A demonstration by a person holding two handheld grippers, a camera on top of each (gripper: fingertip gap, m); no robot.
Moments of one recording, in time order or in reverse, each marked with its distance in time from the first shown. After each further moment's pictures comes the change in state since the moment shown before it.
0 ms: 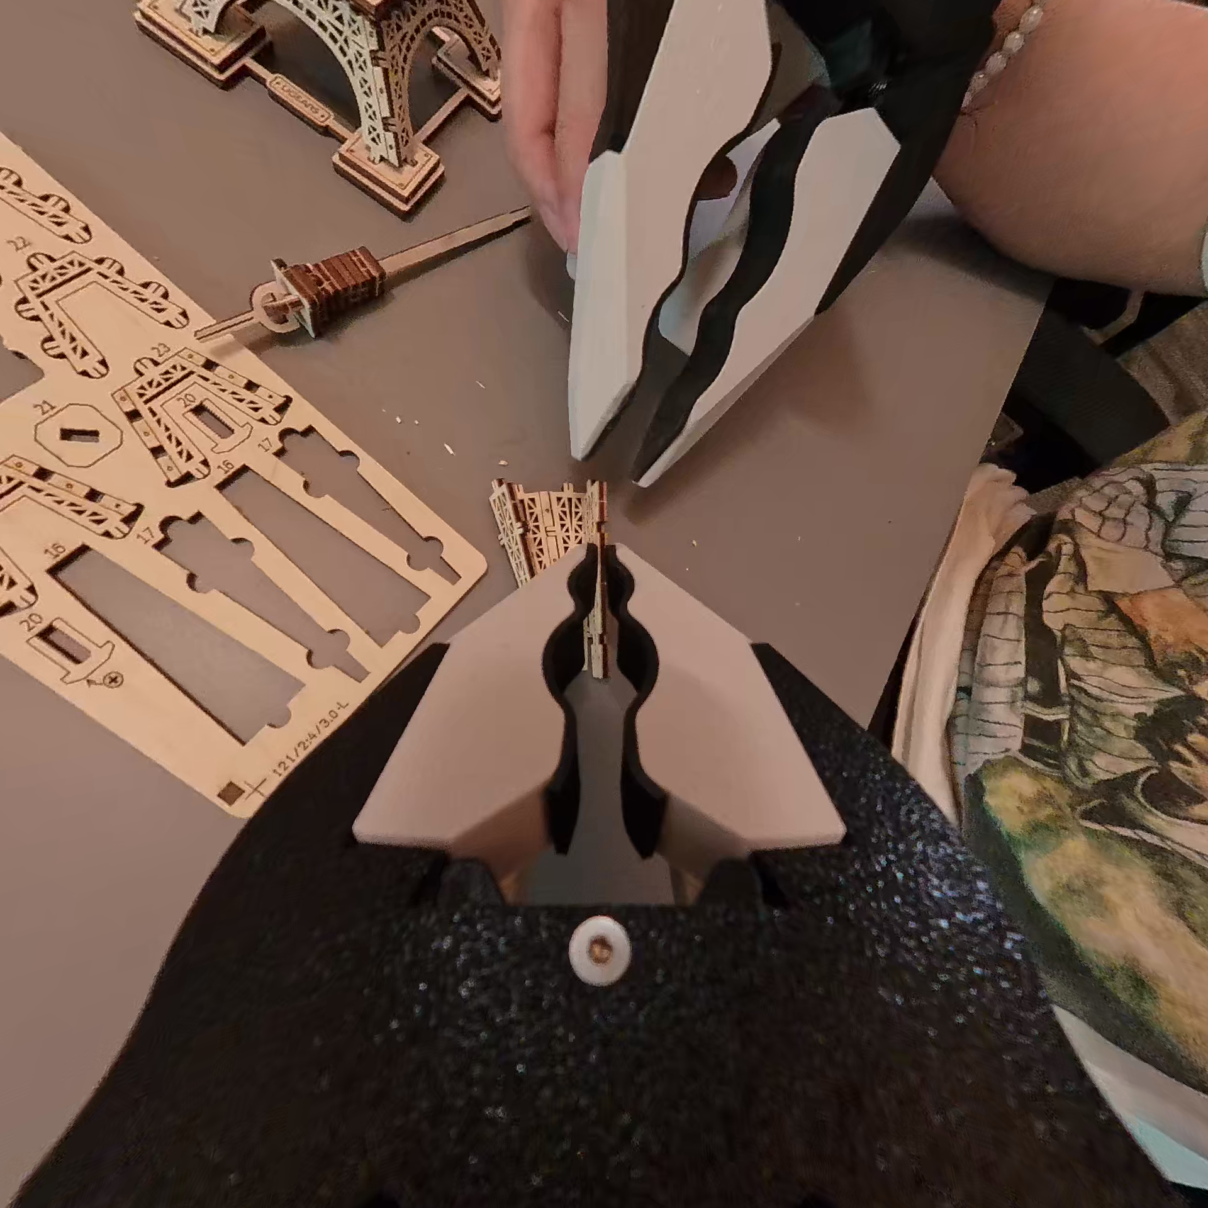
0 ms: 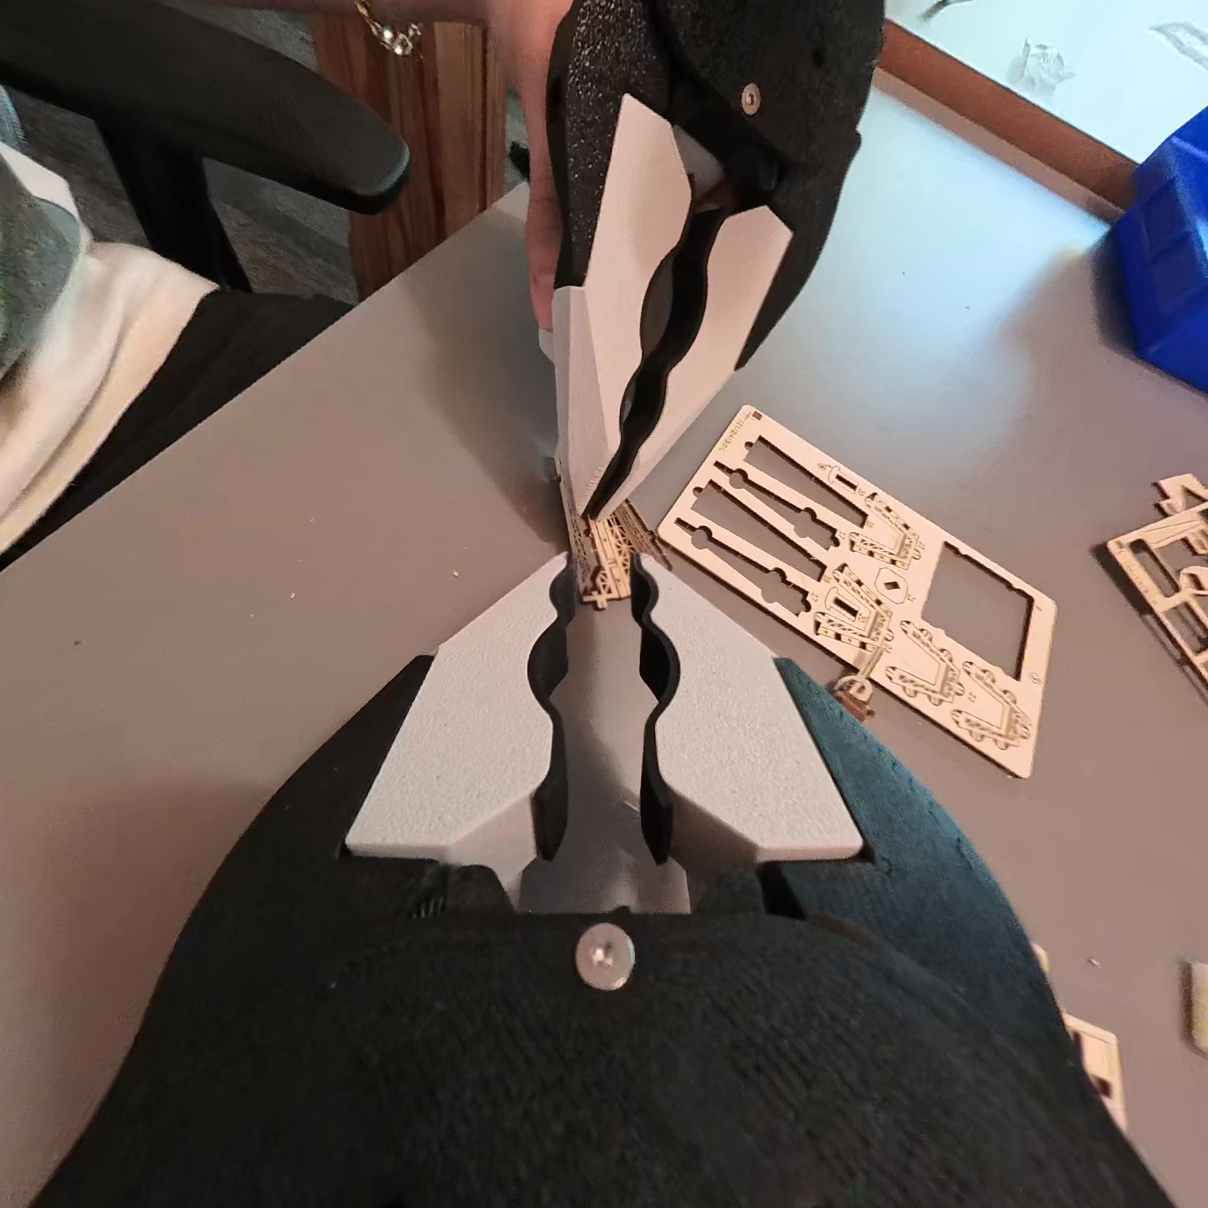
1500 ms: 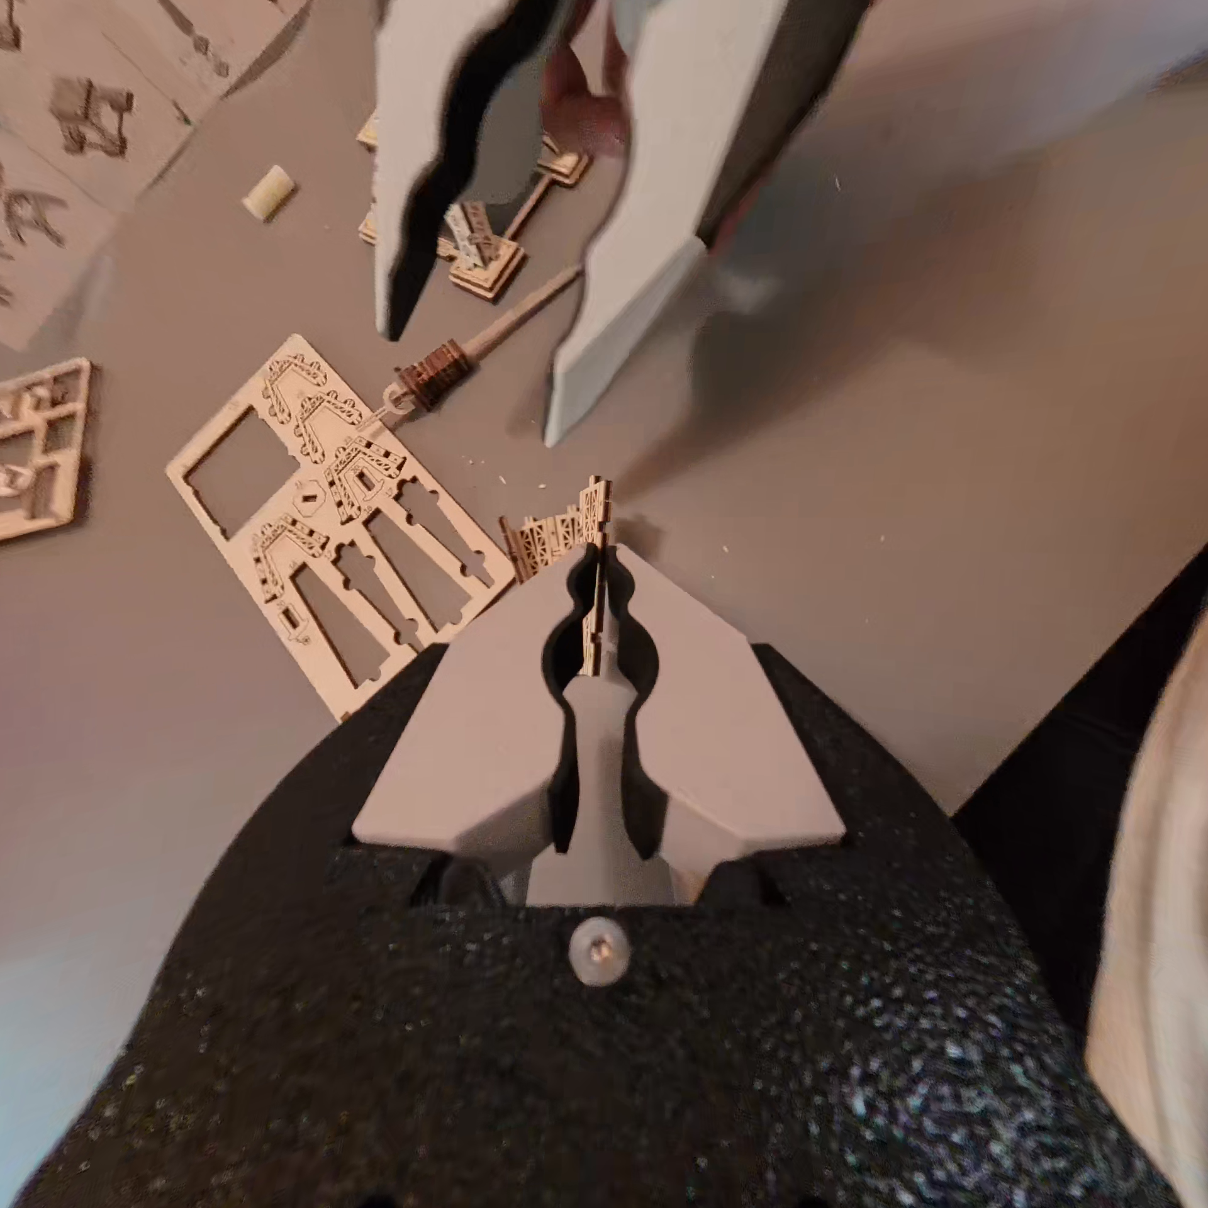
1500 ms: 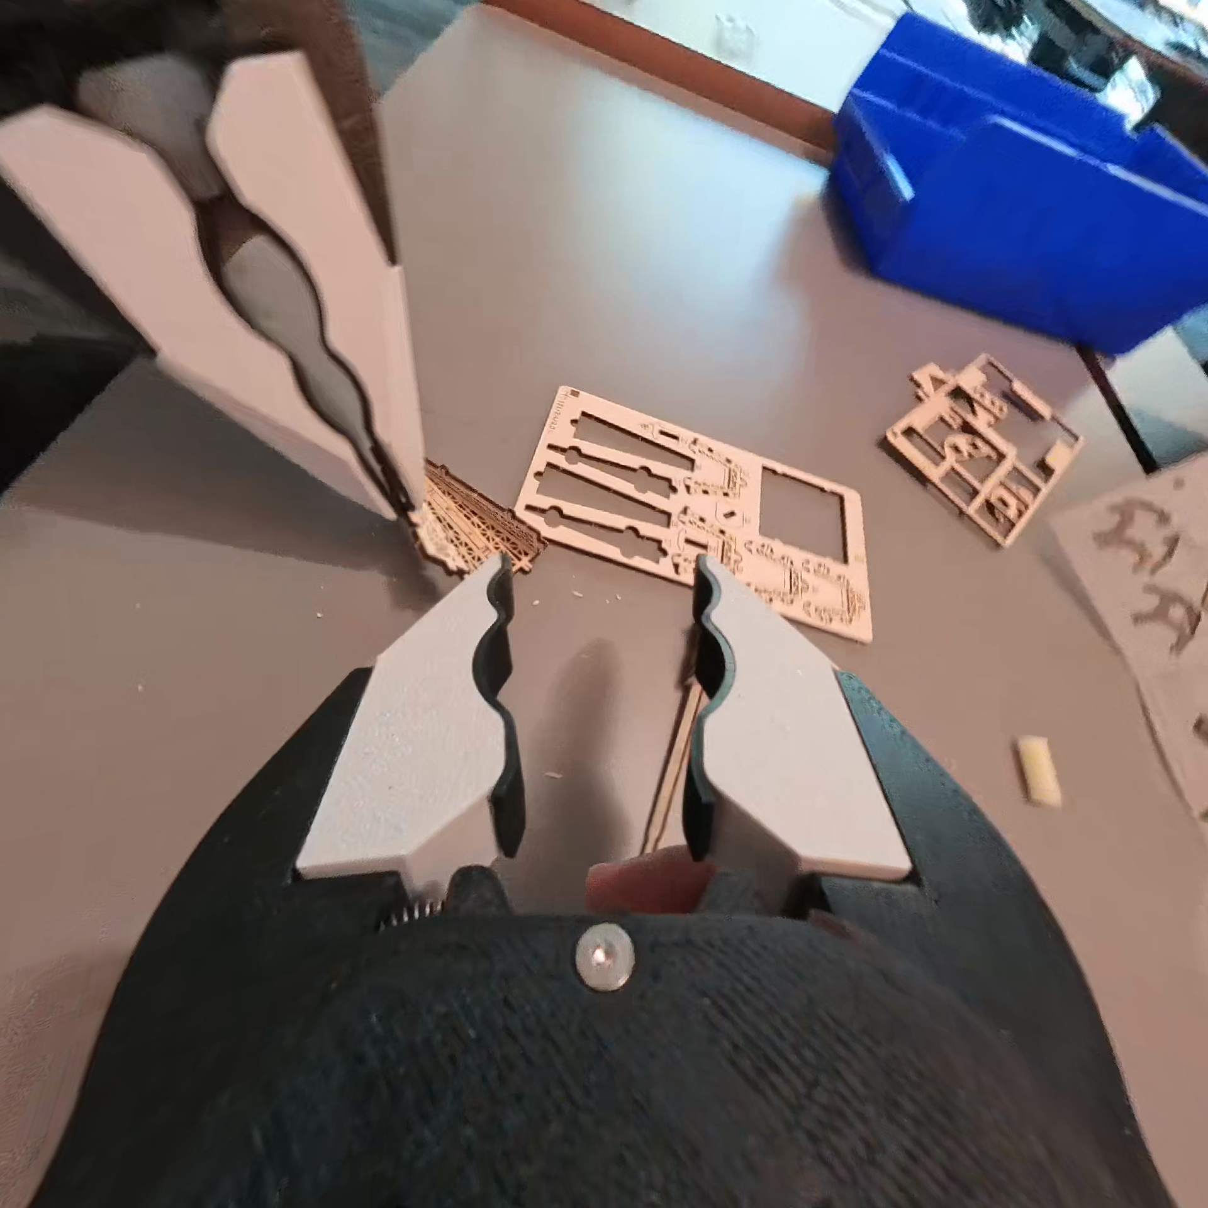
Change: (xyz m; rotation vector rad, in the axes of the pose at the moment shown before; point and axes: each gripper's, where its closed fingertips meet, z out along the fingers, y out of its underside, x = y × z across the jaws) left arm 0.008 -0.006 -0.006 0.006 -0.529 0.305; right arm 0.049 0.006 -0.015 -0.005 0.315 0.138
